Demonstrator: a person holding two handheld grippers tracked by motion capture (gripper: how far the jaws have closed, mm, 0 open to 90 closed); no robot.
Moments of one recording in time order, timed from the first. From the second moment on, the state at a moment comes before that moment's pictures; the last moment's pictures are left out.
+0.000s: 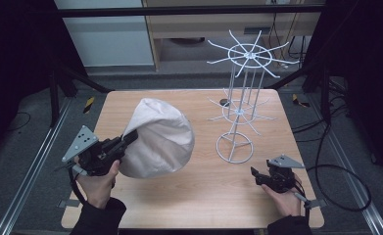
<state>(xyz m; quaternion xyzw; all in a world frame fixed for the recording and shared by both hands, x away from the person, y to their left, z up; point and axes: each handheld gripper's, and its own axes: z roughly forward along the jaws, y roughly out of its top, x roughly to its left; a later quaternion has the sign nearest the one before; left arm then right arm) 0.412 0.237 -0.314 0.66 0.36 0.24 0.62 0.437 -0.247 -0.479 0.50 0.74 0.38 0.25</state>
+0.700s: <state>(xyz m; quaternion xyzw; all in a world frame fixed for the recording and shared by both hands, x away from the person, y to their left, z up) 0.424 0.217 -0.276 0.60 0.33 0.25 0.68 0.436 -0.248 -0.480 0.49 0.74 0.39 0.27</state>
